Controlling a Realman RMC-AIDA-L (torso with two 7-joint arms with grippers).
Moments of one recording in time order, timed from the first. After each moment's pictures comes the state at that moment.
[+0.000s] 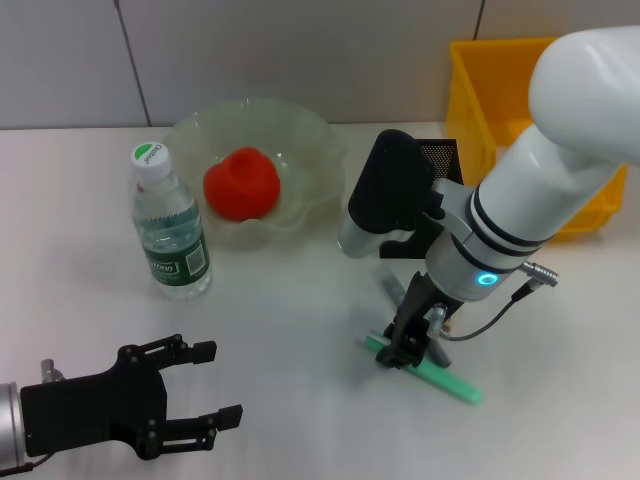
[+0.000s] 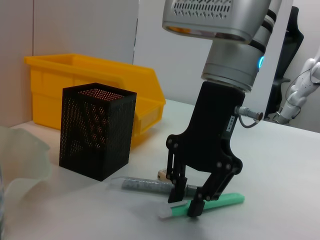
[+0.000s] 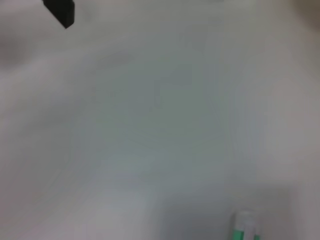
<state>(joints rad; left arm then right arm) -0.38 -2.04 0.72 0.49 1.98 1.60 -1.01 0.95 2.09 -1.69 -0.79 -2.43 -1.24 2.38</state>
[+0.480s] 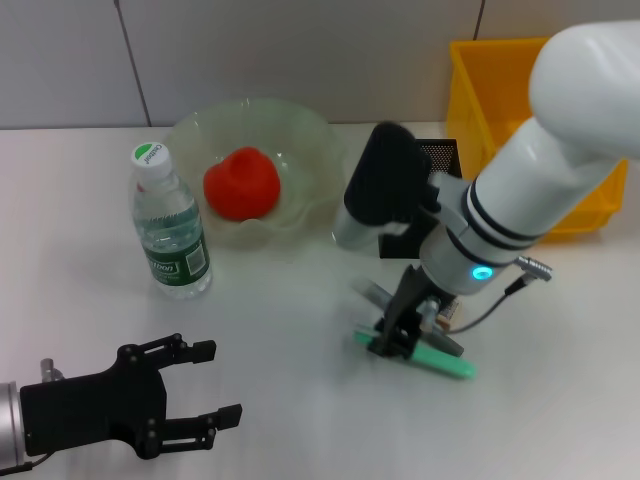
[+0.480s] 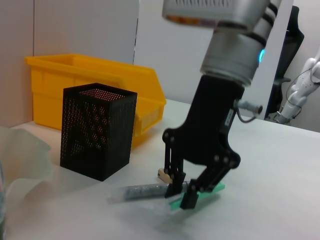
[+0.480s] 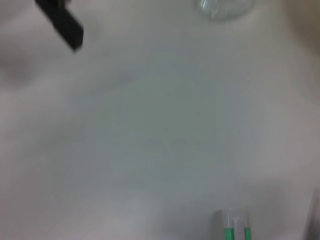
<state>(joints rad) -0.38 -2.04 0.72 0.49 1.98 1.60 -1.01 0.94 2.09 -1.67 -0.83 -2.42 -1.24 2.38</state>
